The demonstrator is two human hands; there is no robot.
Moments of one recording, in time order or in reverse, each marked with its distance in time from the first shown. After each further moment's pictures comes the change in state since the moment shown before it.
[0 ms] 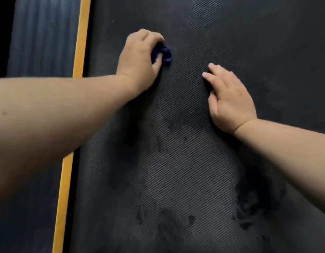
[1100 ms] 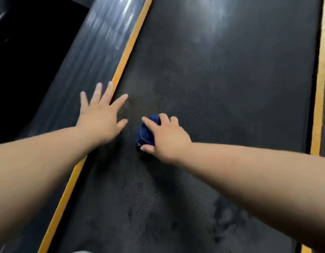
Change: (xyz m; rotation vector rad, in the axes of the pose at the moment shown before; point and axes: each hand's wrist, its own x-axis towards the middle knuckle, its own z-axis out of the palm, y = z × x) left_hand -0.128 -0.020 -0.103 0.461 -0.445 -0.407; right_hand 0.015 -0.152 -0.016 -0.161 -0.569 -0.150
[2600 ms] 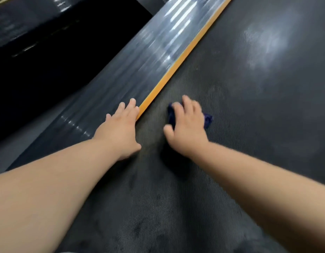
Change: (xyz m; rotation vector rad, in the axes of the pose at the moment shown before) left_hand -0.056 -0.006 -0.009 -0.397 -0.196 -0.297; right_hand 0.076 -0.014 0.018 -0.046 0.351 -0.119
